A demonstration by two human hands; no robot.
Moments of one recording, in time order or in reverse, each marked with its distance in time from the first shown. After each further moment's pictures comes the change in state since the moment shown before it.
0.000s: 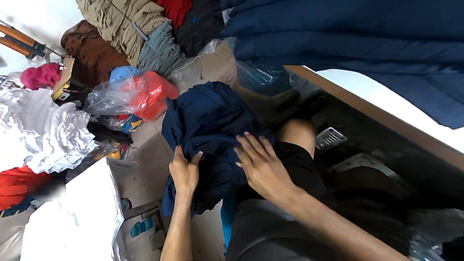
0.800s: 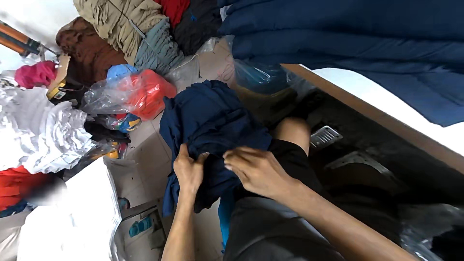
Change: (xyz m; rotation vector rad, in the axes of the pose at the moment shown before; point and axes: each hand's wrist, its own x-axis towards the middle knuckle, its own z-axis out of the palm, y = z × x) left_hand -0.006 -0.005 0.017 0.002 0.008 0.145; right_hand 0.012 0.003 -0.006 0.310 0.153 -0.233
